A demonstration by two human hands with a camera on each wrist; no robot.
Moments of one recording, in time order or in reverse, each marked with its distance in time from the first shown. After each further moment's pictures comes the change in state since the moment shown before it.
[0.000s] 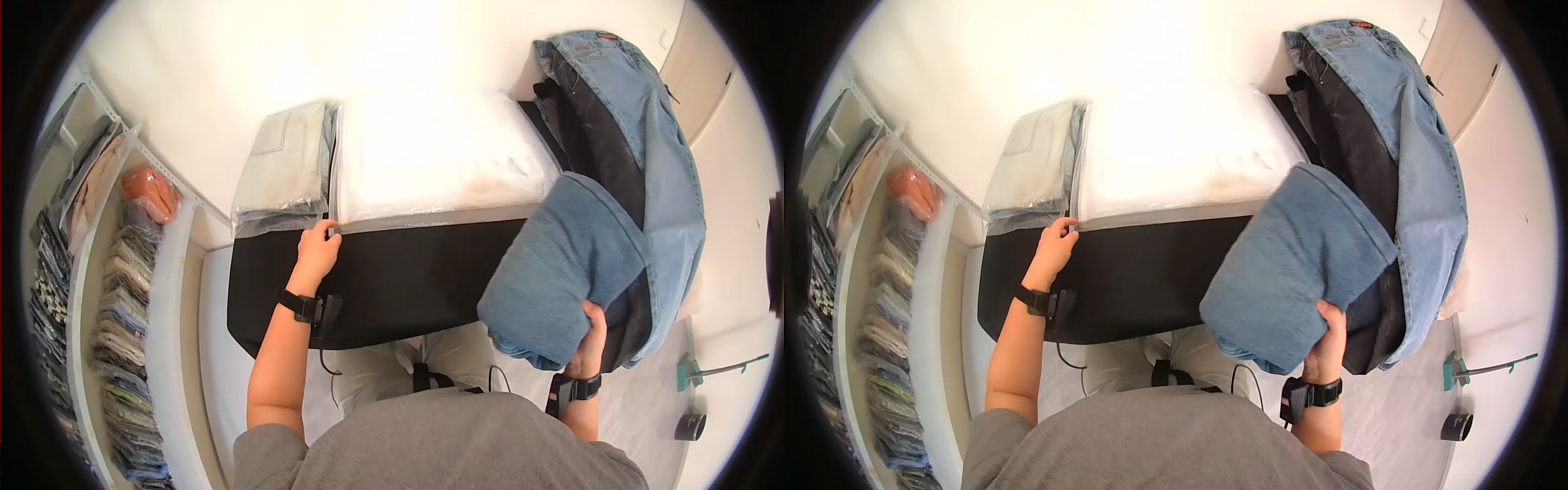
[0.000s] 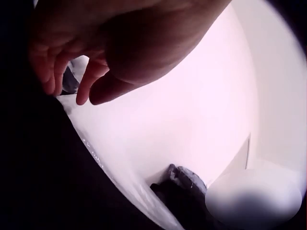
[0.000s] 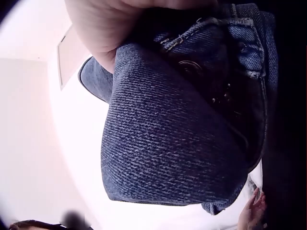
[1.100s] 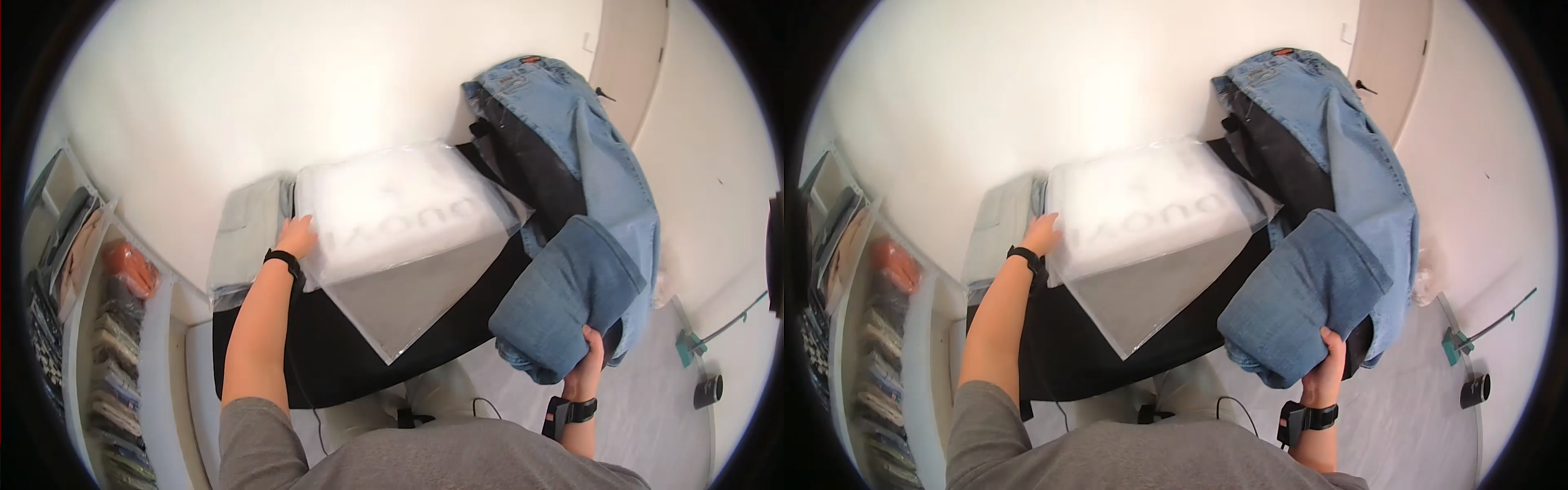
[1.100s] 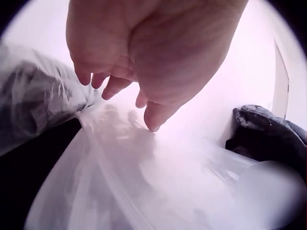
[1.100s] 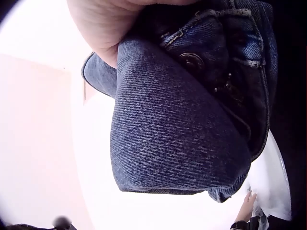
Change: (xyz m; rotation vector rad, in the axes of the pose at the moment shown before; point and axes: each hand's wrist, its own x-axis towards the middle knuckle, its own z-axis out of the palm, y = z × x) left_hand 0.187 0.013 0.030 0.457 -0.079 0.437; right_hand -0.034 -0.038 -0.014 0.012 0.209 -0.307
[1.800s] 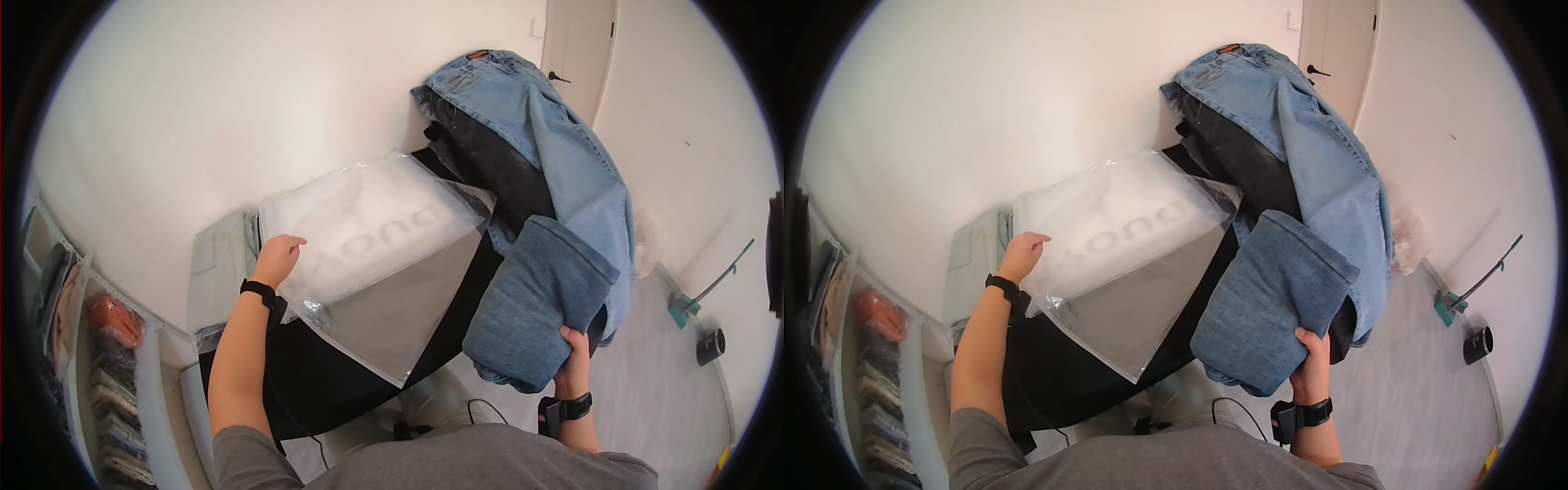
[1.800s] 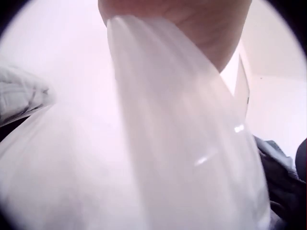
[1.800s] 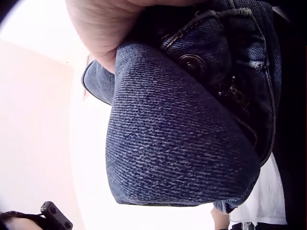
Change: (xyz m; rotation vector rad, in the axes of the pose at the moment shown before) left_hand -0.007 0.080 -0.049 -0.146 0.122 0.377; right_hand -0.012 -0.005 0.001 -0.100 -0.102 -0.100
